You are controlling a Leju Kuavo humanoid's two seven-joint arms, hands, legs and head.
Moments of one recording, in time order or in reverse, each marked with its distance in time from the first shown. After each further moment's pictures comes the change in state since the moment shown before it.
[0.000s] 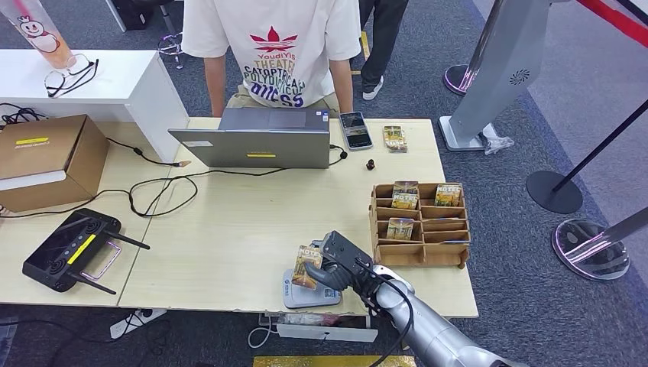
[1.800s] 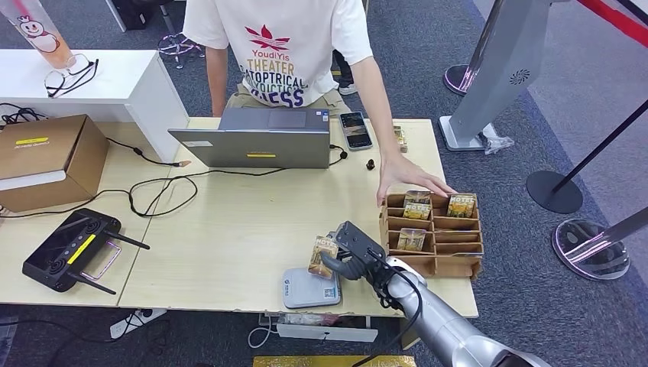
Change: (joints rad) left arm 0.001 0.002 0.000 0.000 -0.001 -0.002 0.000; right arm -0.044 -0.024 -0.041 0.081 0.018 -0.018 -0.002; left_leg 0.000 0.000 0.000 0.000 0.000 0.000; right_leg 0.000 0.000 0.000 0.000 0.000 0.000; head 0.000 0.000
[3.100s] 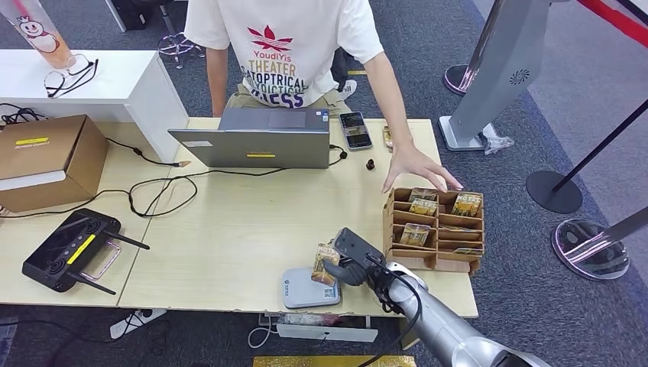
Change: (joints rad) left arm 0.000 0.013 0.000 0.000 0.004 0.002 -0.008; right arm 0.002 0.001 0.018 0.043 0.050 0.015 0.012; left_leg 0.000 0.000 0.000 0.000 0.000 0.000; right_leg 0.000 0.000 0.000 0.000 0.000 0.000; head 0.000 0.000
